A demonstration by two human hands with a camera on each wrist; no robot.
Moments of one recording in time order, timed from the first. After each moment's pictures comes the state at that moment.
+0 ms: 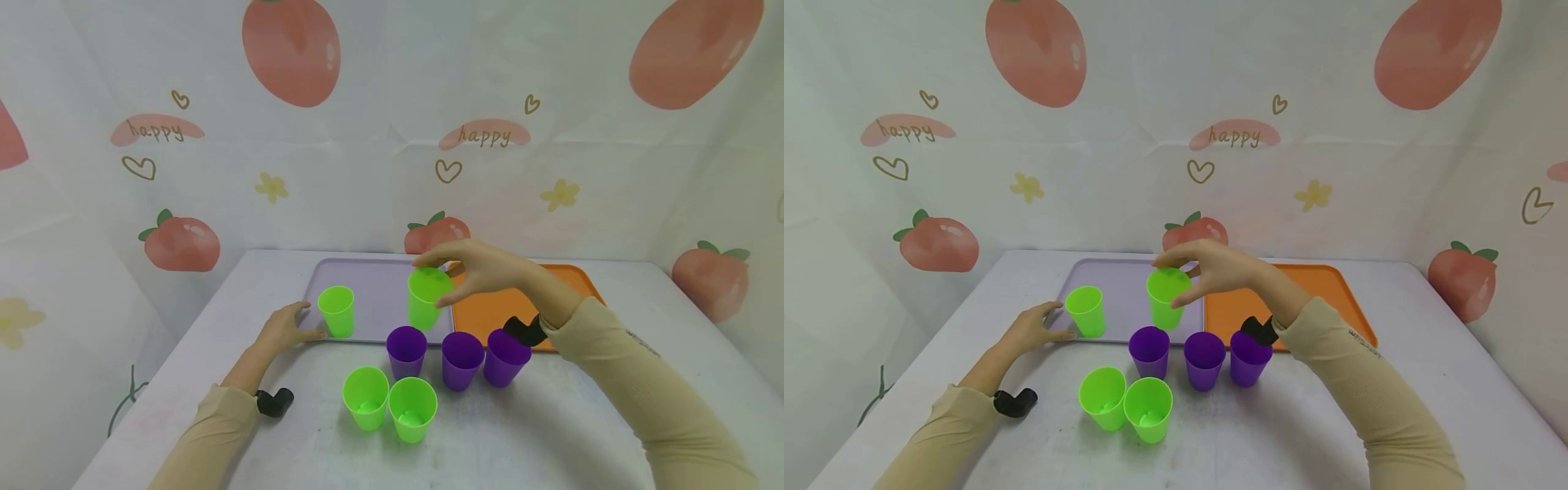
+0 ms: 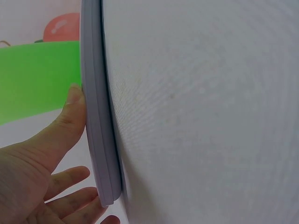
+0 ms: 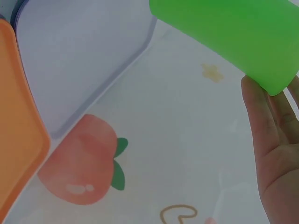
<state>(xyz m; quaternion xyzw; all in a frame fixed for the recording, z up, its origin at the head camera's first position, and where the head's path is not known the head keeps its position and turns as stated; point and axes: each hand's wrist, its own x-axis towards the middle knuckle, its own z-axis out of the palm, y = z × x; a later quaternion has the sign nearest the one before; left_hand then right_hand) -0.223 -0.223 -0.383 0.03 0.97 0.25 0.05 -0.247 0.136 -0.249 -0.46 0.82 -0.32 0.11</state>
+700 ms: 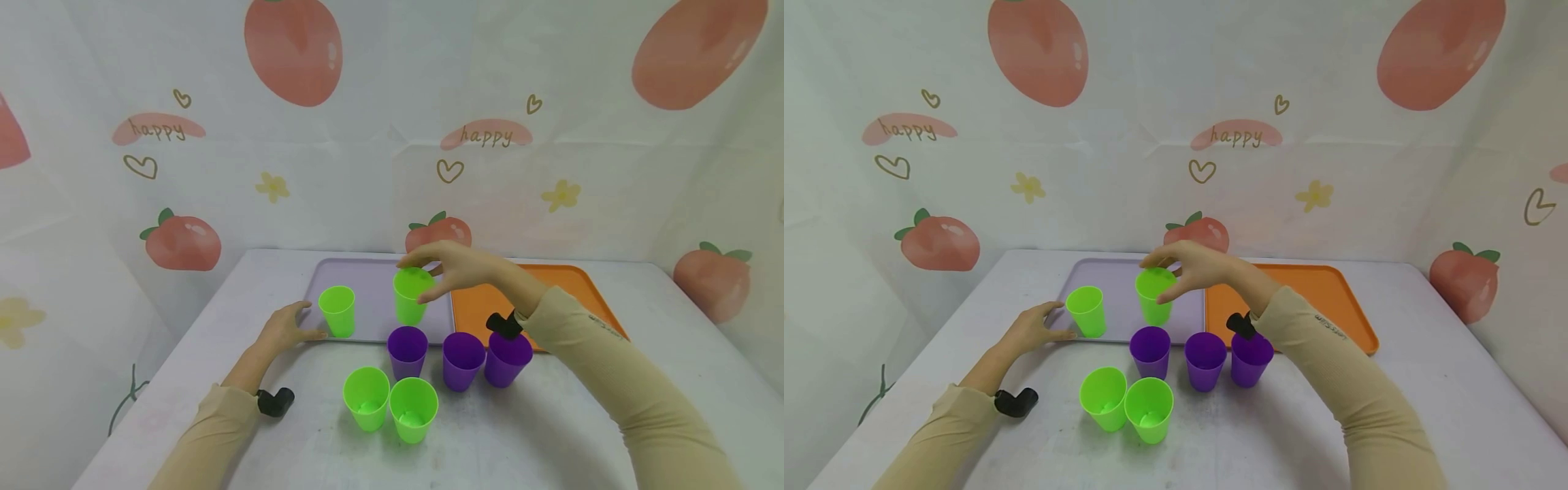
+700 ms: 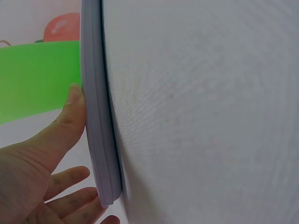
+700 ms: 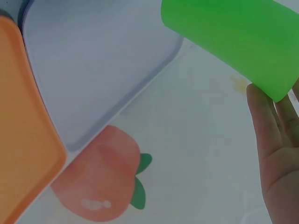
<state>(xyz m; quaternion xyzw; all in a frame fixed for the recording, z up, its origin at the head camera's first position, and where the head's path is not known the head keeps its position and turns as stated) -0.224 -0.224 -0.384 0.03 0.97 0.25 0.04 -0.271 0.109 -0.264 -0.46 0.83 -0.29 0.14</state>
